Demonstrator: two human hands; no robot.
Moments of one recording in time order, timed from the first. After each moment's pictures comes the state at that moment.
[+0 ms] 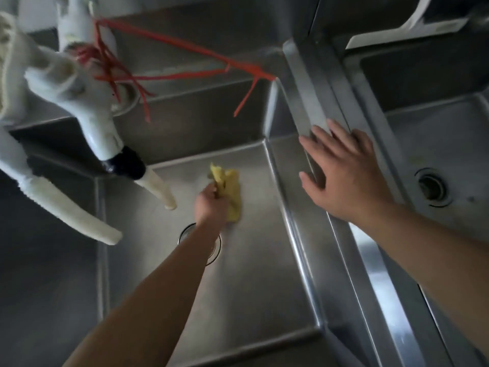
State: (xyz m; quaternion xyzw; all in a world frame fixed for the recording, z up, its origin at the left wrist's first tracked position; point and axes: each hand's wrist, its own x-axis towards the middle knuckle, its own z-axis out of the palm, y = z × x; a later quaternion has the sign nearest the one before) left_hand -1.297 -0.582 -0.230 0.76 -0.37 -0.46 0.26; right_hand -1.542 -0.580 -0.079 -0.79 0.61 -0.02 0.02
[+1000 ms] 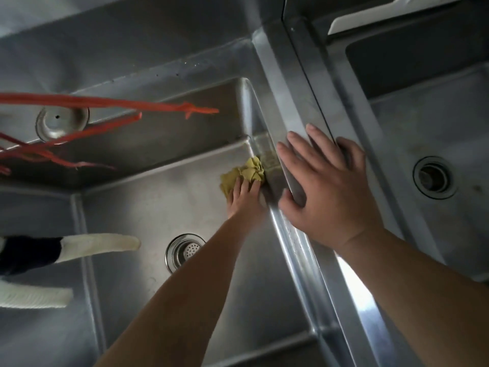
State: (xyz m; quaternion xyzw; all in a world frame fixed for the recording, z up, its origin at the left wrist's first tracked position) left_hand -1.397 -0.612 -0.276 0.66 -0.66 -0.35 -0.08; right_hand -1.541 -0.589 -0.077 -0.77 0.63 -0.02 0.07
